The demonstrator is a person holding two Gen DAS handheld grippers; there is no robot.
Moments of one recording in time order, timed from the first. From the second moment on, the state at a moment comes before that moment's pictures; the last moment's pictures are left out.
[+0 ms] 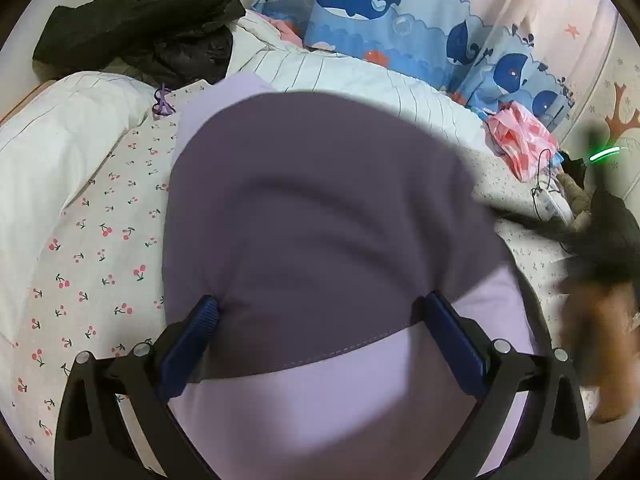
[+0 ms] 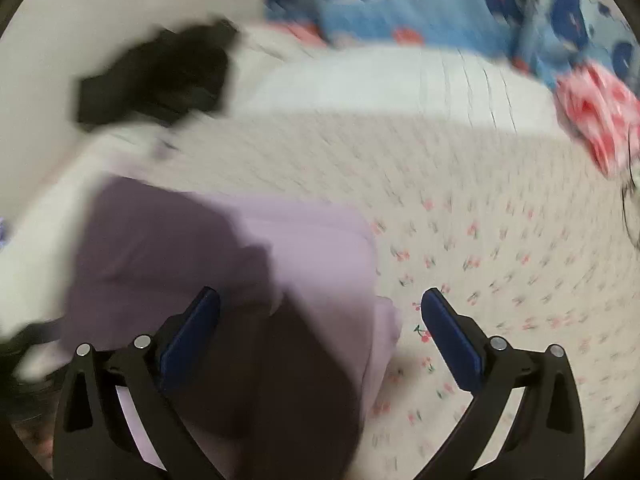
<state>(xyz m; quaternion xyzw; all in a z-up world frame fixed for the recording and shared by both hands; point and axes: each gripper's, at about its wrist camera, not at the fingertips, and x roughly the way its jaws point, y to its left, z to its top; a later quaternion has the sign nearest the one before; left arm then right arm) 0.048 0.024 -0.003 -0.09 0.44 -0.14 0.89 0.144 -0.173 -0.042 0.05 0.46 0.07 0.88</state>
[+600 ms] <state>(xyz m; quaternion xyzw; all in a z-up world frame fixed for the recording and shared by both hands) 0.040 0.027 0.007 -0.07 0.42 -0.15 0.89 -0.048 -0.187 -0.060 0.00 0.52 0.08 0.85</state>
